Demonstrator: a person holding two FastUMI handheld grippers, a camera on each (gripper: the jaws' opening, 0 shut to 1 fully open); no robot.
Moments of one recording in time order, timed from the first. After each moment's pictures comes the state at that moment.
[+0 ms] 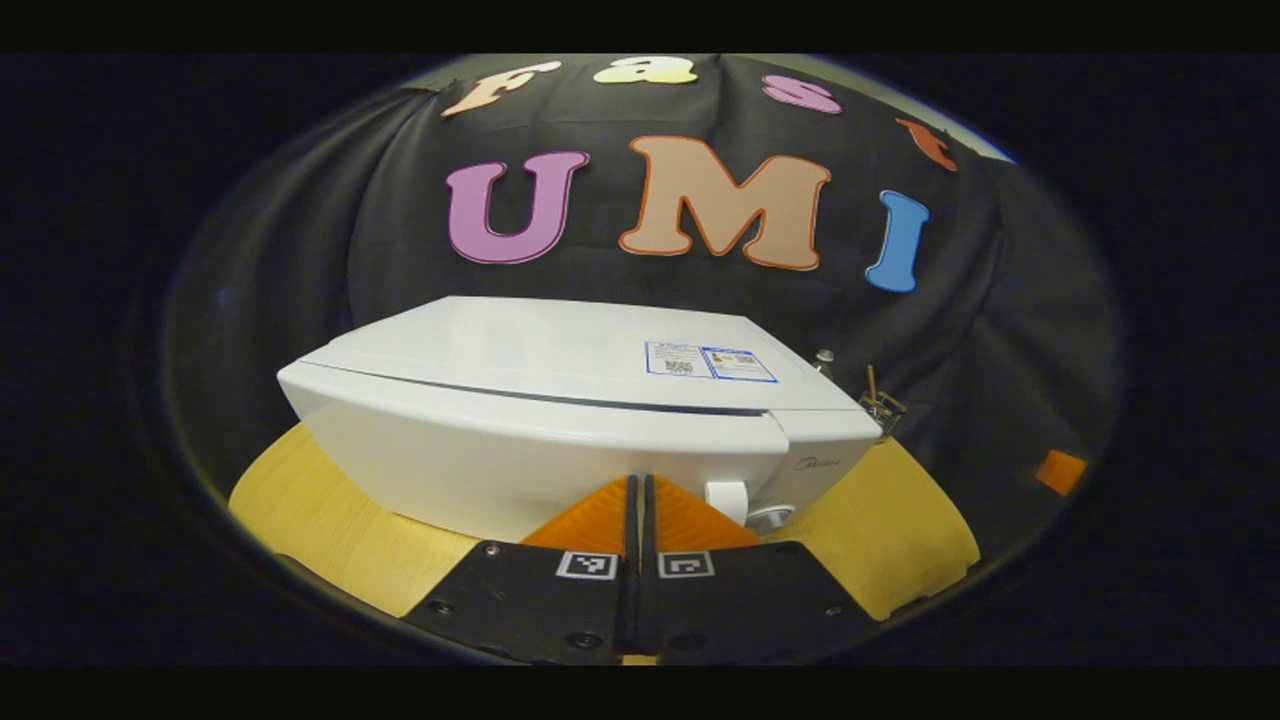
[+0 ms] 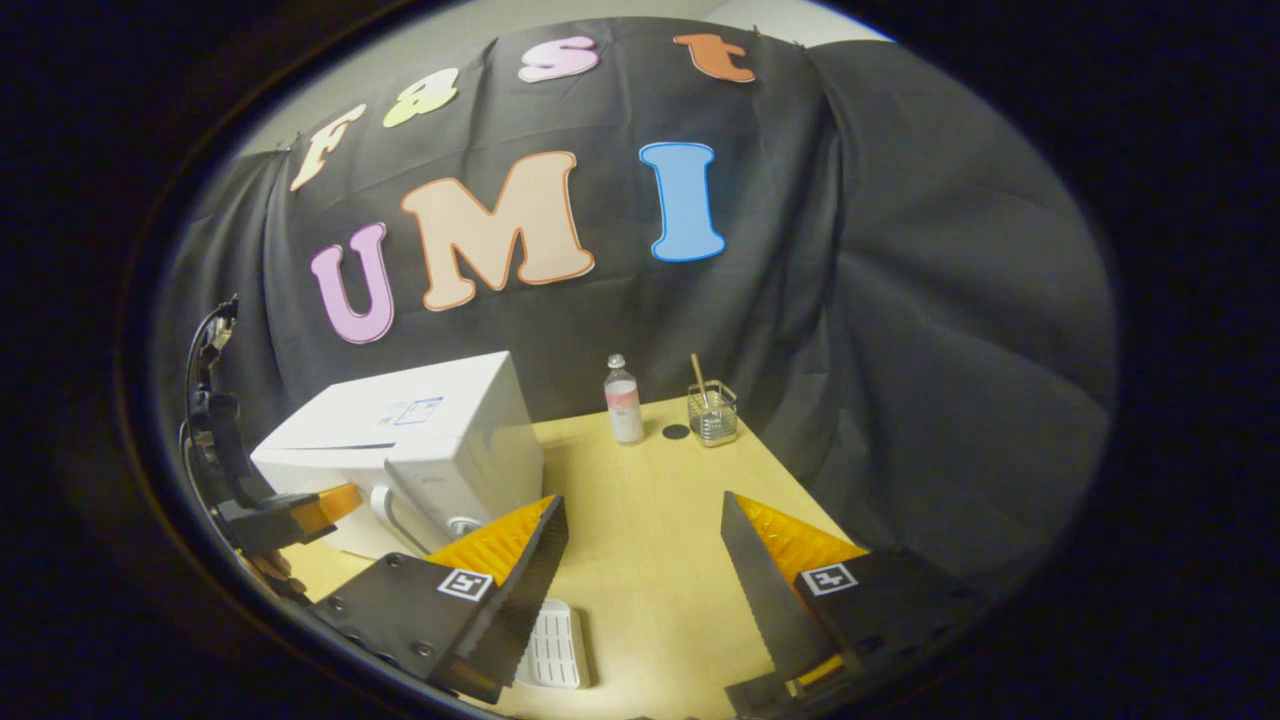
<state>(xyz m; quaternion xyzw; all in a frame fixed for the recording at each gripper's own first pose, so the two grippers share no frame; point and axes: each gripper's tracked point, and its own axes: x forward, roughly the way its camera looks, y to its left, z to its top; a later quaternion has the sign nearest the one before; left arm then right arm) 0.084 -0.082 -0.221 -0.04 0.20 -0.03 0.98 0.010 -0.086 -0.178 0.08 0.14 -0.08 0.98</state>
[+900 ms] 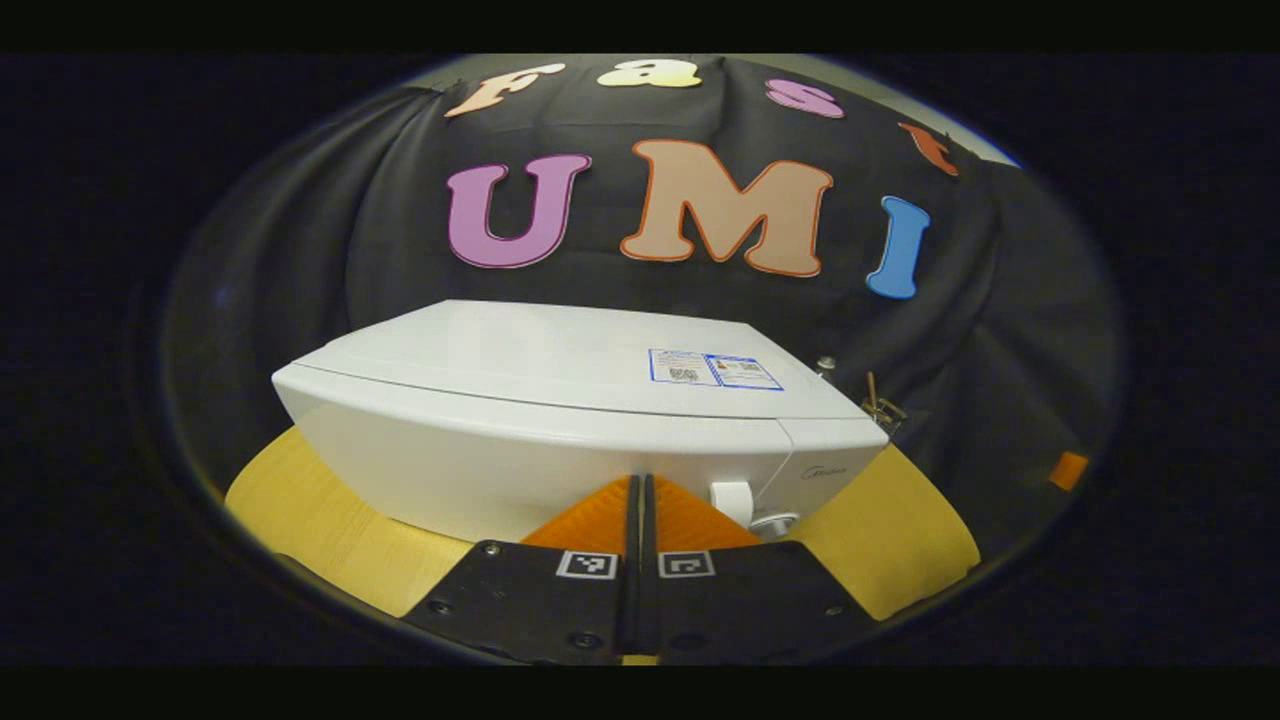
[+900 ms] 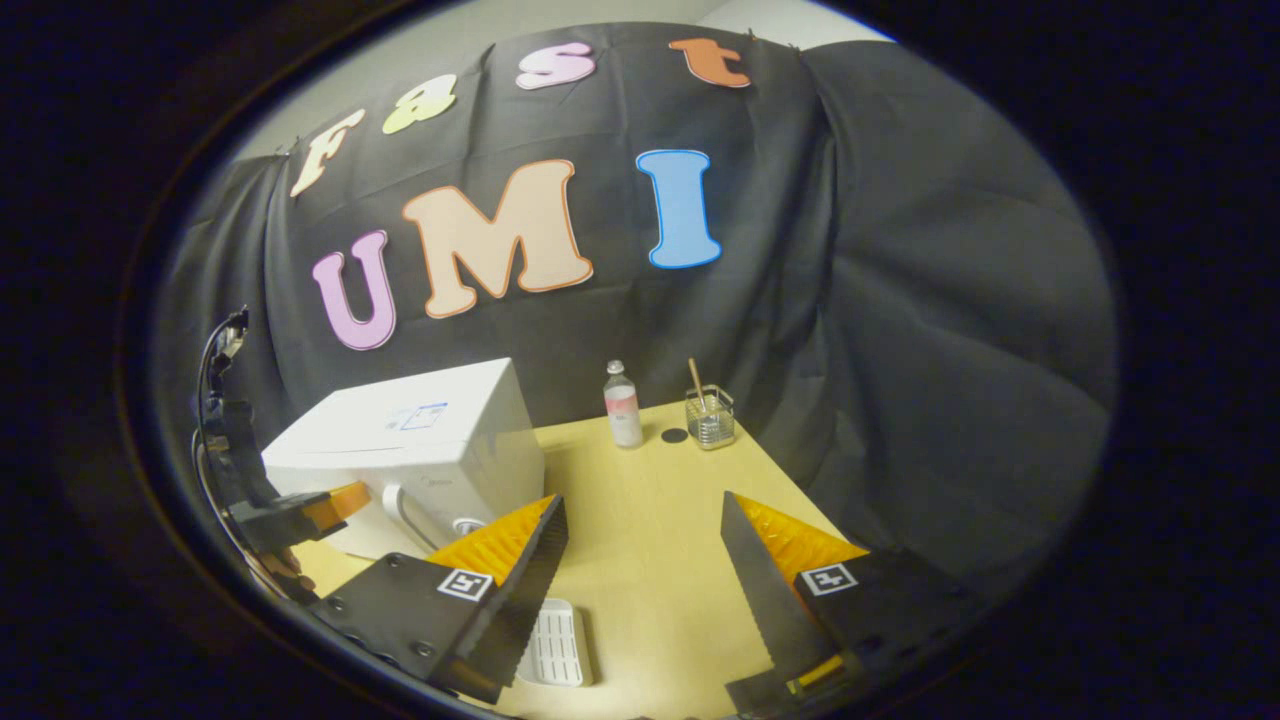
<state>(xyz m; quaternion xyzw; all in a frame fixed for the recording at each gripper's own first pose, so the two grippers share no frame) 0.088 -0.080 -0.225 -0.04 0.19 -0.03 0.98 -0.003 -0.086 -0.170 0.10 0.13 -0.08 0.98</state>
